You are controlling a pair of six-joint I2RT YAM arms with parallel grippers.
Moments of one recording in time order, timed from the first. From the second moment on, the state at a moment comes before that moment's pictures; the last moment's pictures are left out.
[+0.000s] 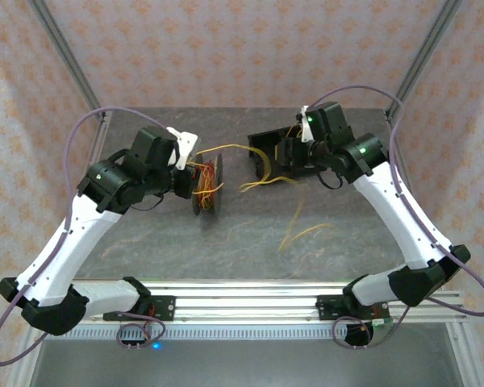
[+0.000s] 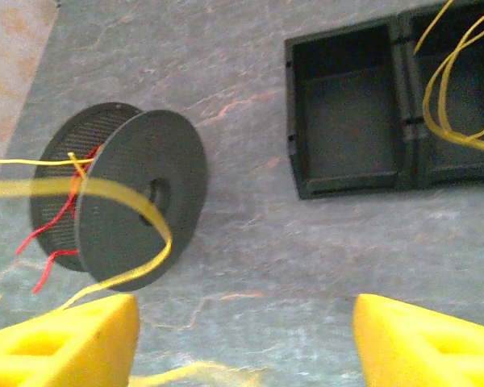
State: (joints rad) left arm -0.56 1.26 1.60 -1.14 0.06 -0.26; right arm 0.53 1.38 1.61 -1.02 -0.11 0.41
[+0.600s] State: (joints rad) left arm -0.58 1.41 1.70 -1.08 0.19 -0.33; right arm 0.53 1.10 1.20 -0.46 -0.31 0.12
